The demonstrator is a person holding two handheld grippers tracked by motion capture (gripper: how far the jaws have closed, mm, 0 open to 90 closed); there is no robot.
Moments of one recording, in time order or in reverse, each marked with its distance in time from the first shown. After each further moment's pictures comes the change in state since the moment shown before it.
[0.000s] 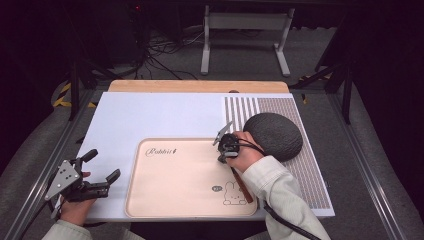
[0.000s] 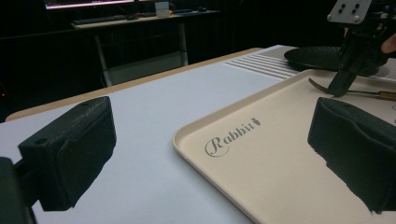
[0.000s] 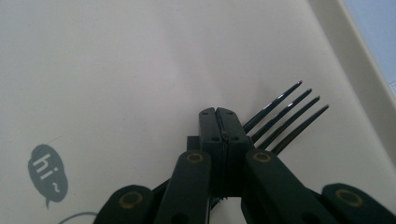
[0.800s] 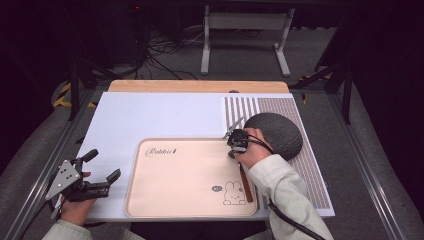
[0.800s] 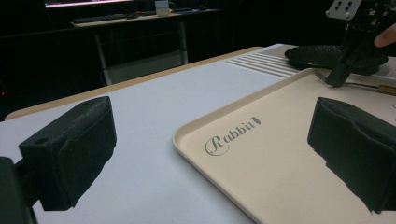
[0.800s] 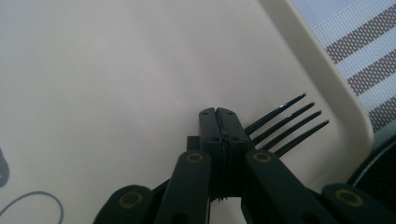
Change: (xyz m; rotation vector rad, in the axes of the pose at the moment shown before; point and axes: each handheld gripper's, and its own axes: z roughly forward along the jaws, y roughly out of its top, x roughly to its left) left arm 0.000 -0.001 0.001 0.007 0.000 0.000; right arm -0.020 -0.018 -0.010 0.032 -0.078 0.124
